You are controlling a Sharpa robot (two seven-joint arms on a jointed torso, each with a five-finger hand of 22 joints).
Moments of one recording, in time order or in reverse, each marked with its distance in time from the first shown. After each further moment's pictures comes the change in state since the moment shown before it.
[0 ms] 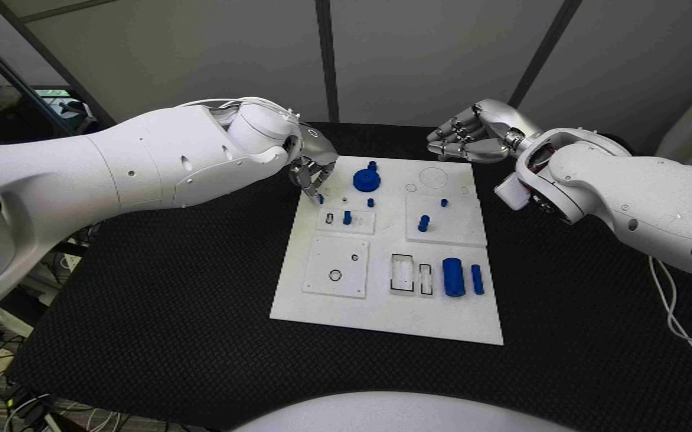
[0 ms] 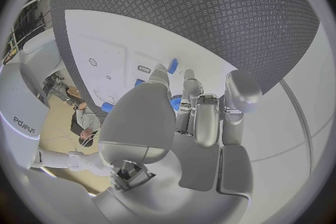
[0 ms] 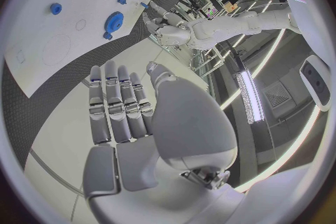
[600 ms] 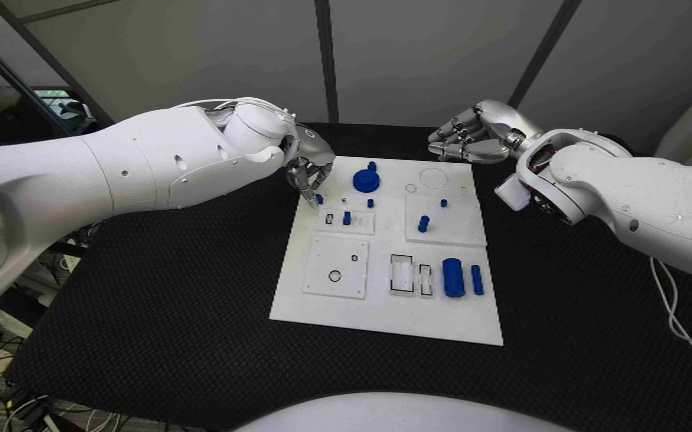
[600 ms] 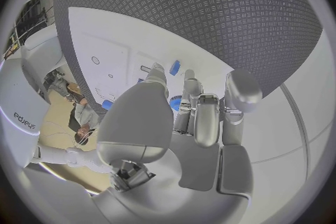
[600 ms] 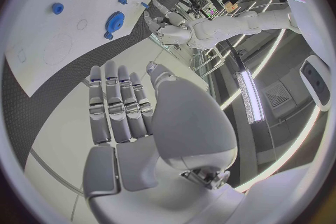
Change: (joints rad) left arm 0.002 -0.017 0.001 0.013 0.028 0.011 -0.007; left_hand -0.033 -0.025 -0.019 -0.005 0.000 -0.004 0.004 0.000 0.000 -0.005 0.005 0.000 -0.003 -0.003 0.003 0.000 0.000 0.000 0.000 0.000 0.000 0.000; right arm 0.000 -0.003 0.000 0.001 0.000 0.000 0.000; right_hand 0.000 0.000 0.000 0.000 0.000 0.000 0.000 0.000 0.000 0.000 0.000 0.000 0.000 0.000 0.000 0.000 0.000 0.000 0.000 0.000 0.000 0.000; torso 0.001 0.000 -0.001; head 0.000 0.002
